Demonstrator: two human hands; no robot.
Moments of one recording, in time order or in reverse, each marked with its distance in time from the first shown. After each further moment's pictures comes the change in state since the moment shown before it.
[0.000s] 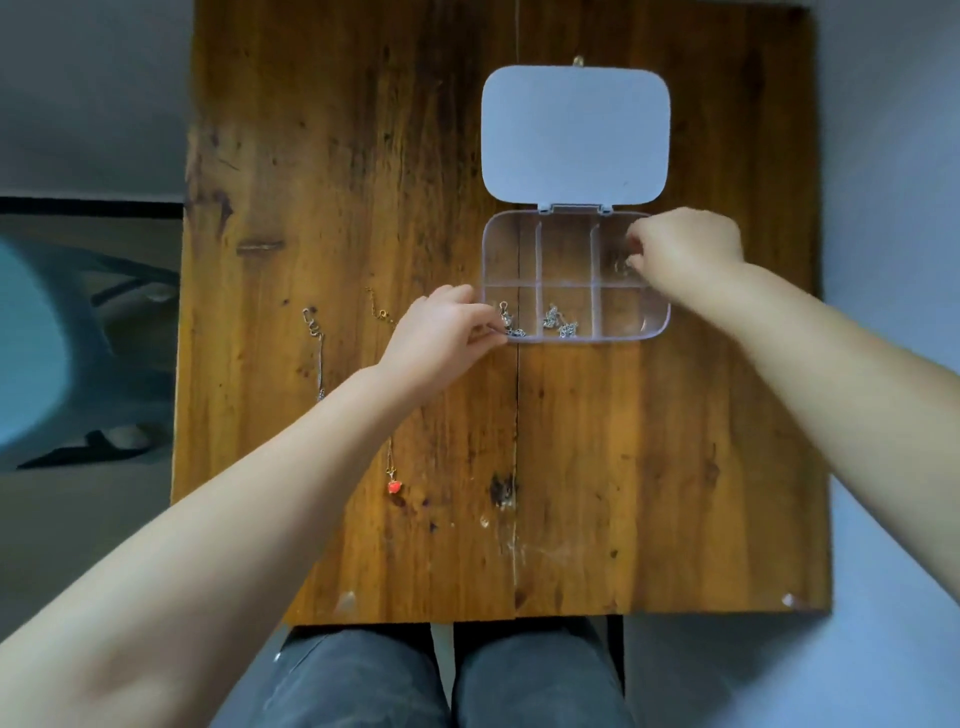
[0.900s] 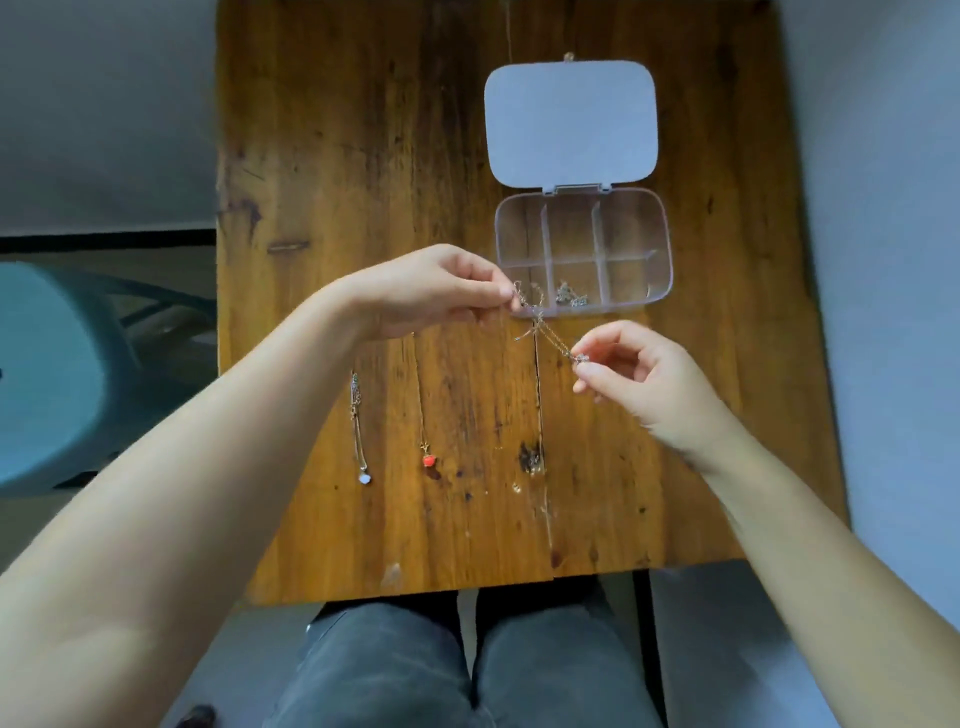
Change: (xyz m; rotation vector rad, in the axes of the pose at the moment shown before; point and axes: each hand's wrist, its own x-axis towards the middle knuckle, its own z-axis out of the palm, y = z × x) left_hand -0.008 0.003 -0.085 -0.847 -0.605 -0.172; right_hand -0.172 -0.073 0.003 1.429 -0.039 -0.015
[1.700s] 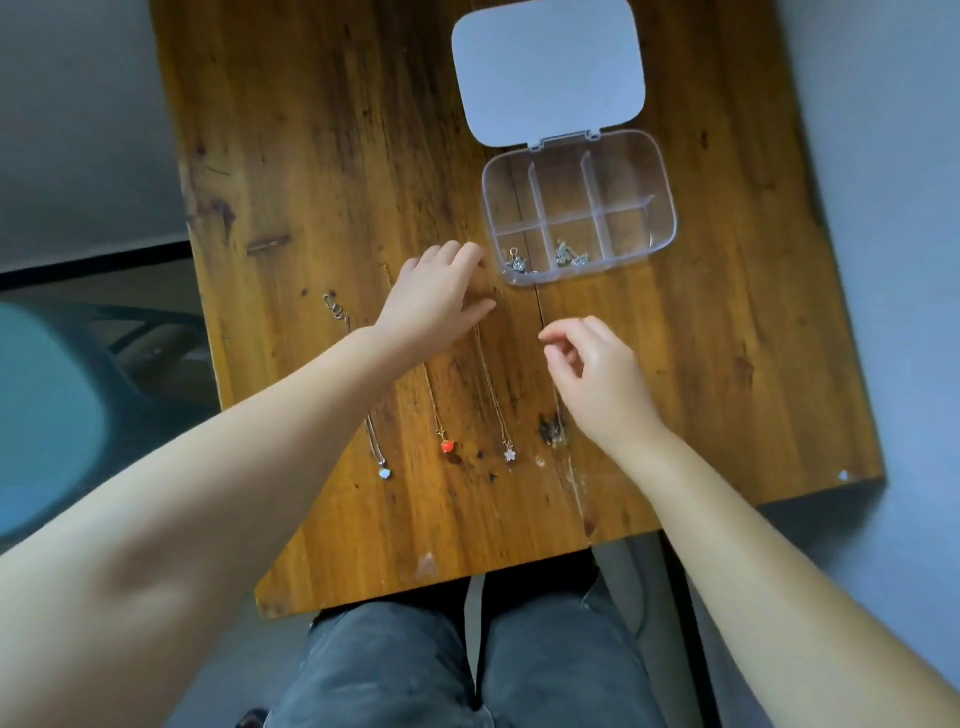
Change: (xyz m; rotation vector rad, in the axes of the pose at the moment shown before) left_hand 0.035 -0.072 0.016 1.021 0.493 0.191; right_hand 0.009 0.040 0.070 -0.470 0.285 -0.036
